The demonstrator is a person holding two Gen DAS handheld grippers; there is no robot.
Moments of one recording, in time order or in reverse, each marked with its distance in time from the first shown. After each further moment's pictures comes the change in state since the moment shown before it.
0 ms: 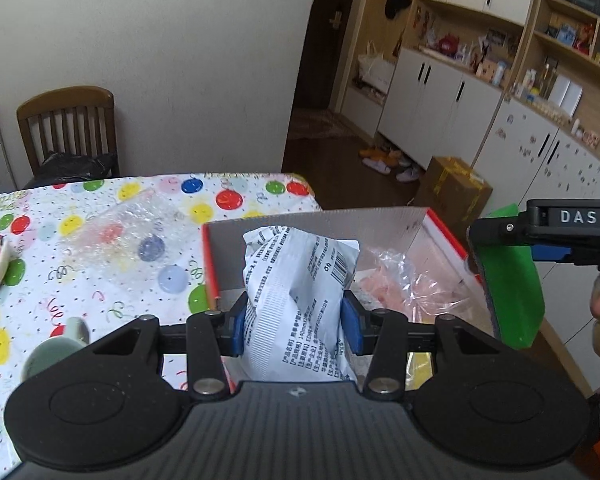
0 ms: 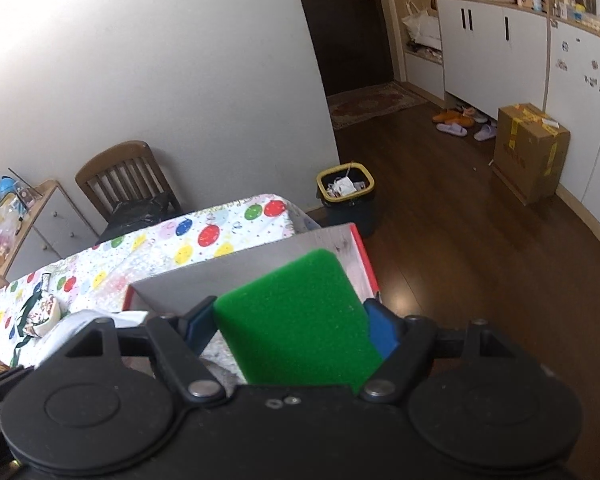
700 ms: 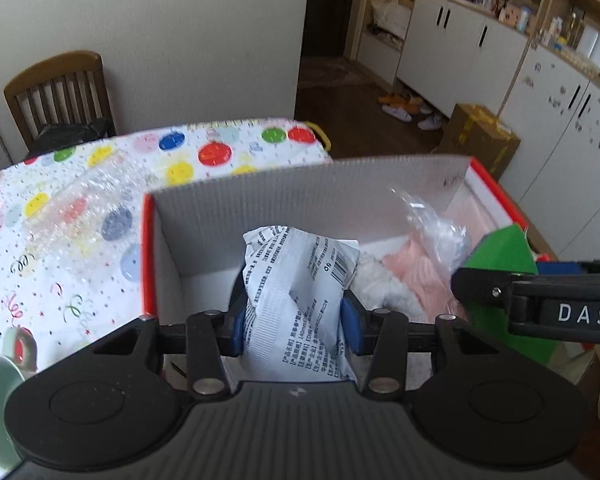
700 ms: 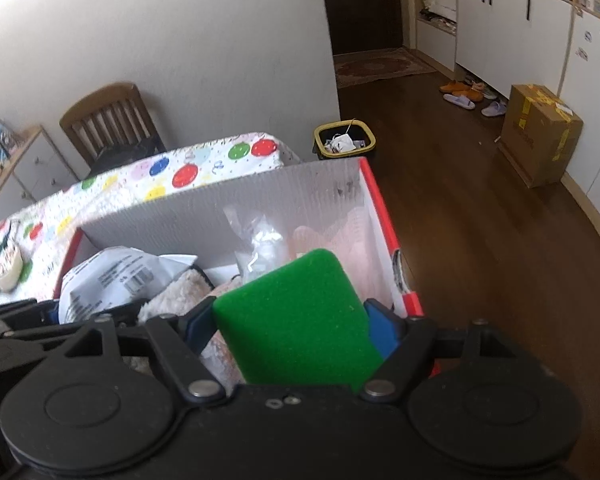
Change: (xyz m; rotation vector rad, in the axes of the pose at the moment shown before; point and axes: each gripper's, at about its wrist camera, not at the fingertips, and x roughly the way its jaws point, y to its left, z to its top) left arm 0.094 -0.020 0.004 0.028 0.168 0.062; right arm 0.070 0.003 -0.020 -0.091 0.131 -0.036
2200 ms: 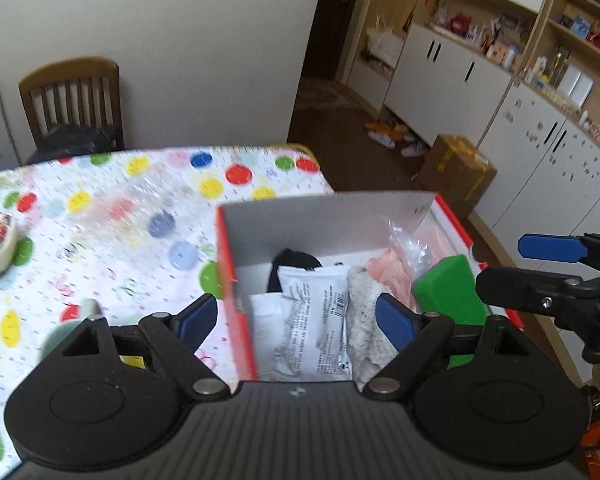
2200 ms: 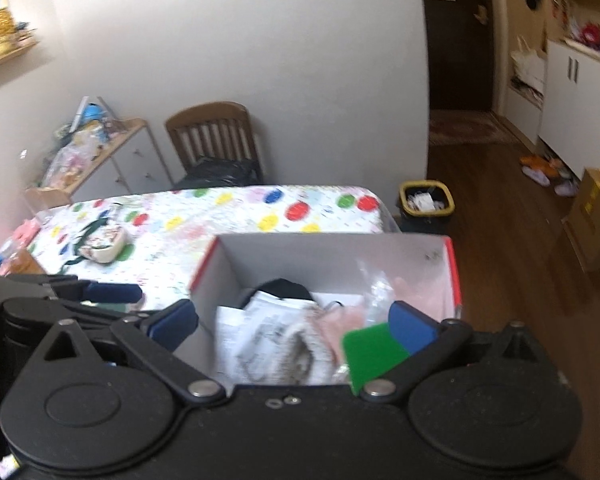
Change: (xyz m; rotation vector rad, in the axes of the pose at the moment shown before) left arm -0.118 0.048 -0.014 -0.066 -0.086 -0.075; right arm -0.100 0.040 0.004 -0.226 -0.122 0.226
